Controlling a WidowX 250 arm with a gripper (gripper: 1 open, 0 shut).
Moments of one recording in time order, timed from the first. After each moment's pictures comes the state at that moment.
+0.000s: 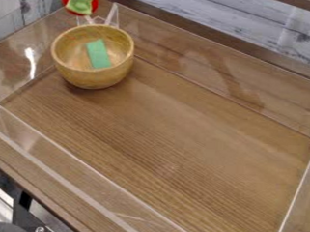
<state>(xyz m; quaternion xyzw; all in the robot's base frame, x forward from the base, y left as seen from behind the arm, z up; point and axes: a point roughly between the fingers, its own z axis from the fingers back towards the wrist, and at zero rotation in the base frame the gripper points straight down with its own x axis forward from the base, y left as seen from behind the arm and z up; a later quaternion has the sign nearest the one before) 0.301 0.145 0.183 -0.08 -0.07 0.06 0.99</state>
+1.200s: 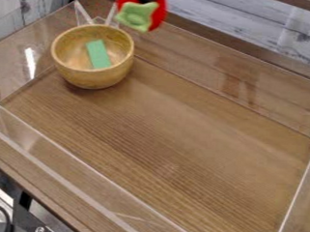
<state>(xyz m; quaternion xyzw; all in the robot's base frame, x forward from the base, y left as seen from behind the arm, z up) 0.260 0.010 0.216 -0.12 -0.06 -0.12 0.98</state>
